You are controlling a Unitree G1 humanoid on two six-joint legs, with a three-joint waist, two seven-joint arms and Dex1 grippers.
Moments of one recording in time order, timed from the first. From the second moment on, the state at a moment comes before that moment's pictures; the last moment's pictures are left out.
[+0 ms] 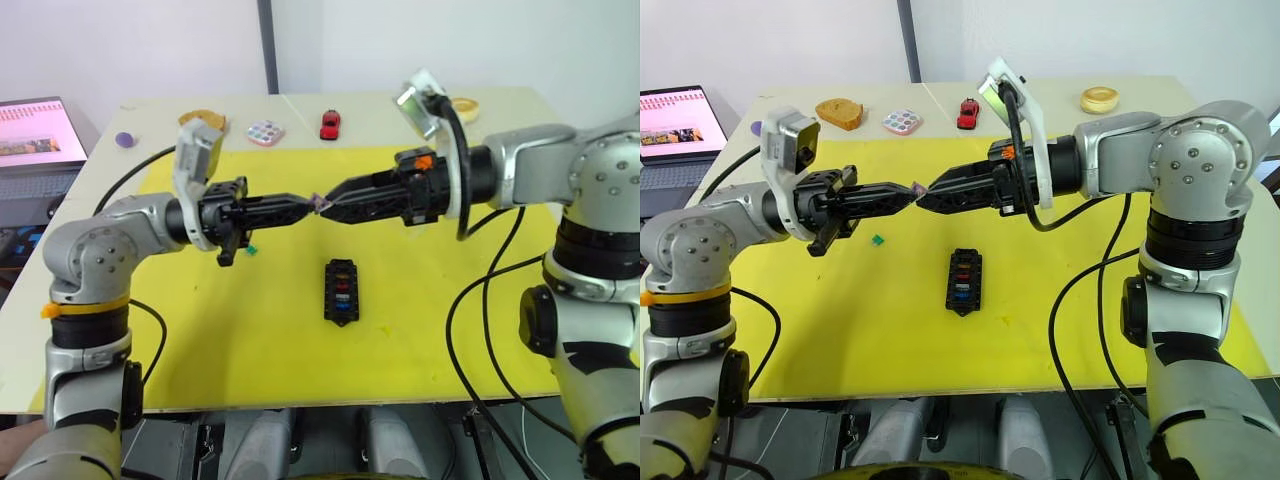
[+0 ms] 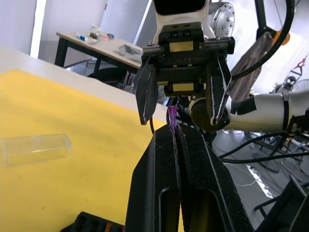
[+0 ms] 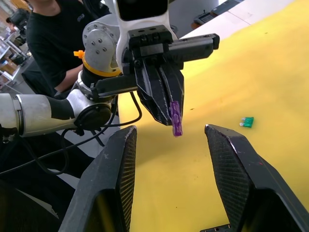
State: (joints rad) left arm -0.70 0.56 0.17 -0.17 -0.95 1.02 -1.10; right arm -1.12 -0.56 -0.11 -0.14 1.06 1.61 0.72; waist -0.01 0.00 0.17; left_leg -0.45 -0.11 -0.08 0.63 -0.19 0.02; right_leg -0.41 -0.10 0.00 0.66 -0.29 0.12
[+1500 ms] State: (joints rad) left arm -0.70 0.58 0.14 -0.17 -0.96 1.00 -1.09; right arm -1.12 -0.55 -0.12 -0.14 1.12 1.61 0.64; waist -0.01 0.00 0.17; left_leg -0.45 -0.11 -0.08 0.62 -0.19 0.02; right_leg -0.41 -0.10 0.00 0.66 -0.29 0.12
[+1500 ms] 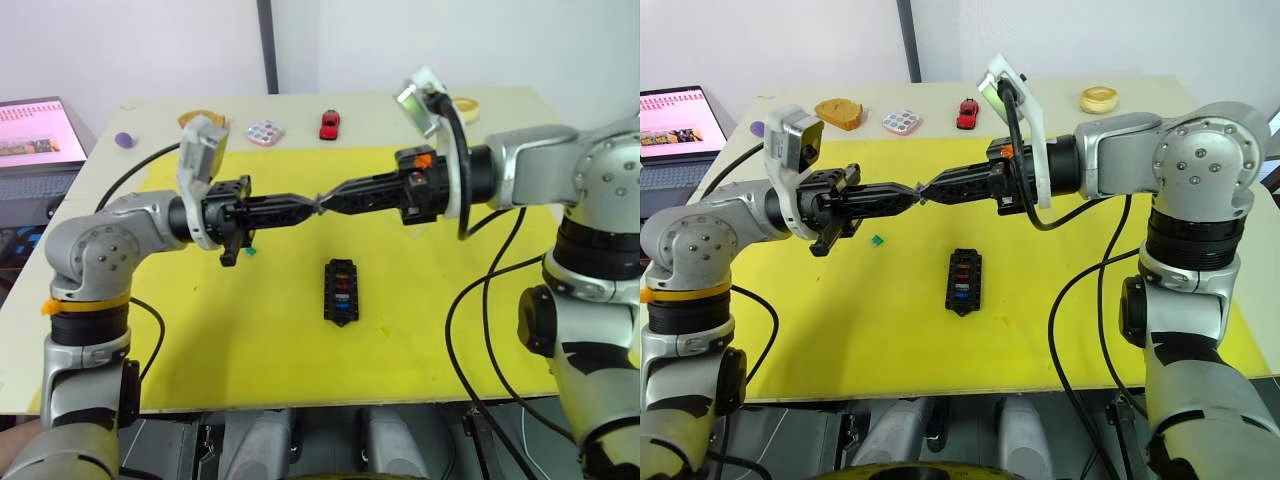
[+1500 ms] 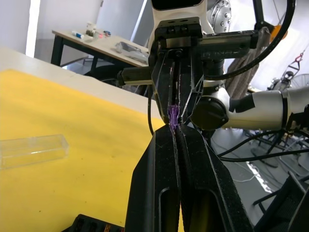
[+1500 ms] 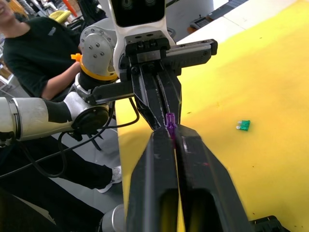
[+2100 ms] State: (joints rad) left arm -0.55 0.72 -0.24 -0.03 -0.44 0.44 -1.28; right arm -1.12 -0.80 0.41 -0.31 0.77 1.30 0.84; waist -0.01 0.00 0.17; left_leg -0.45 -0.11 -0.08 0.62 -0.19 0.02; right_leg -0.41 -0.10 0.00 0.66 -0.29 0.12
